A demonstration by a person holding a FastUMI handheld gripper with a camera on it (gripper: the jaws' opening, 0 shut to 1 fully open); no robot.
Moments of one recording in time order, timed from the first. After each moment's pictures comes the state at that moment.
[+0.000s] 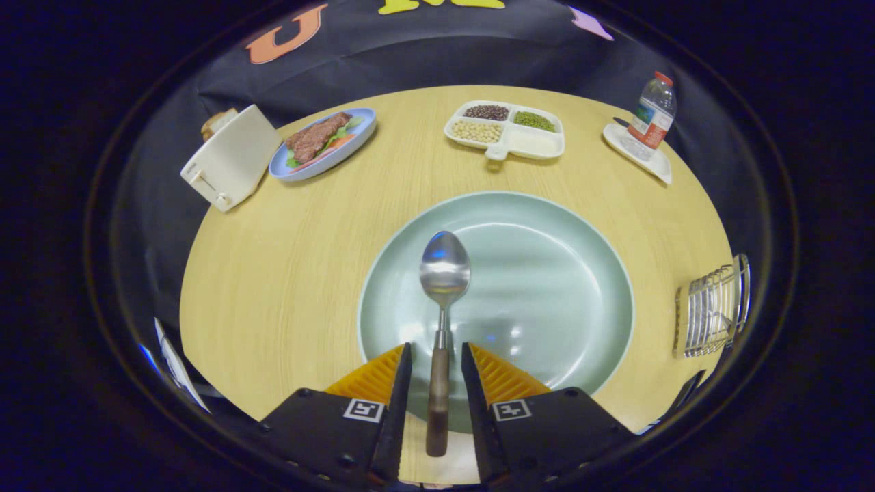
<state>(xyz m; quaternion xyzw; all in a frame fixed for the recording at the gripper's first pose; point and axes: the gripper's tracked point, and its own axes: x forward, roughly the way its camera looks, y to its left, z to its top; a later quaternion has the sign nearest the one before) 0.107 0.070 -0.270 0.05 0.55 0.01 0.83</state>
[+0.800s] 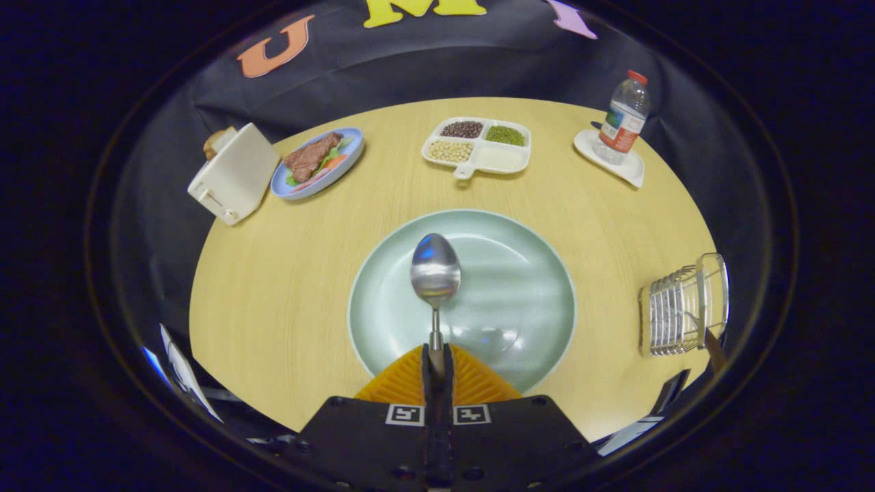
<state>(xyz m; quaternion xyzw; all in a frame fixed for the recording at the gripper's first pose) 0.088 0.035 -0.220 0.07 0.54 0.01 0.84</state>
